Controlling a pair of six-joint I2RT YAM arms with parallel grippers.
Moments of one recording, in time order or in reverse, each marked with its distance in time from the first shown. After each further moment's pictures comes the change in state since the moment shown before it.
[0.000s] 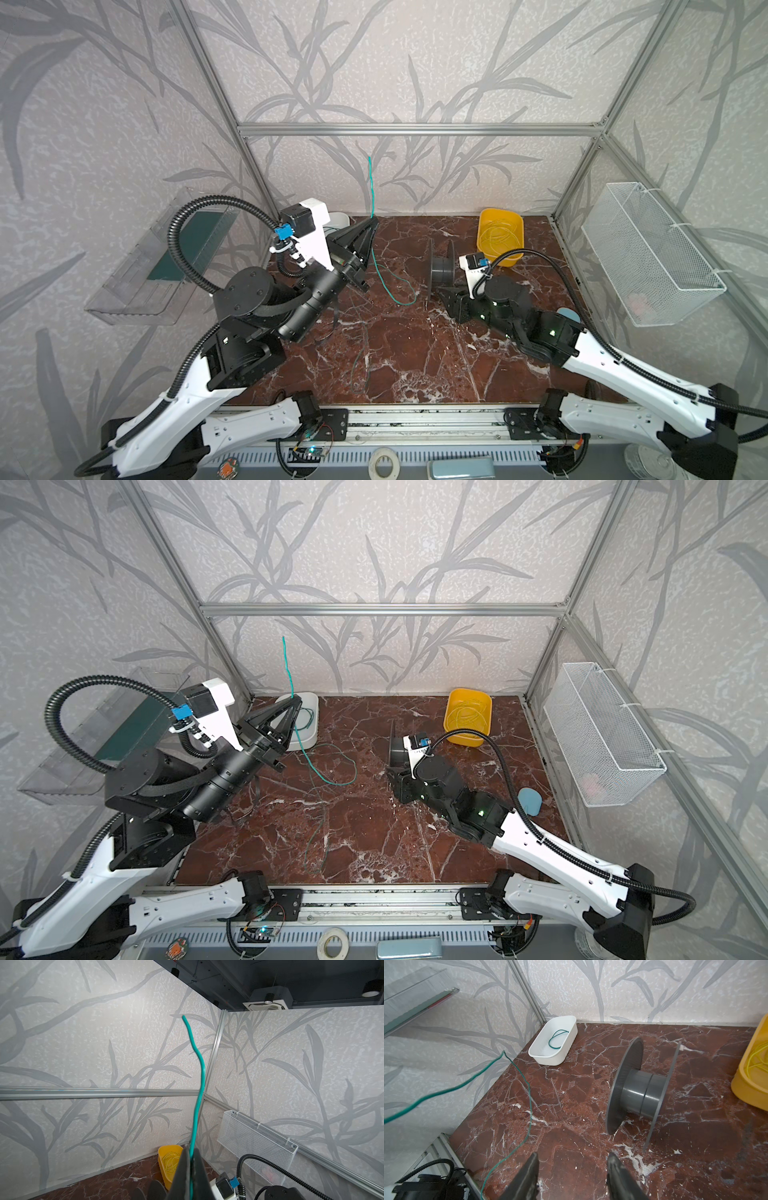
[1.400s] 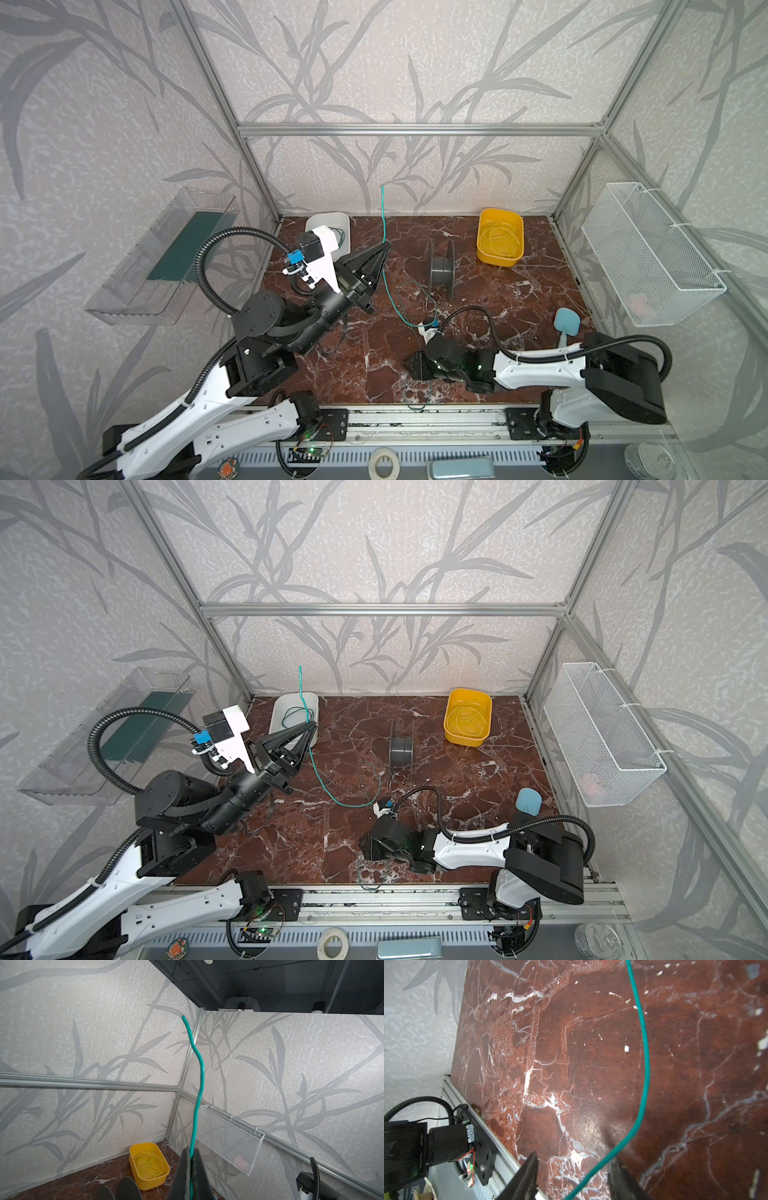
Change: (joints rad) left arm 0.000 -0.124 -0.278 0.208 0.126 -0.077; right arm 0.279 0.460 -0.342 0.470 -0.137 0.554
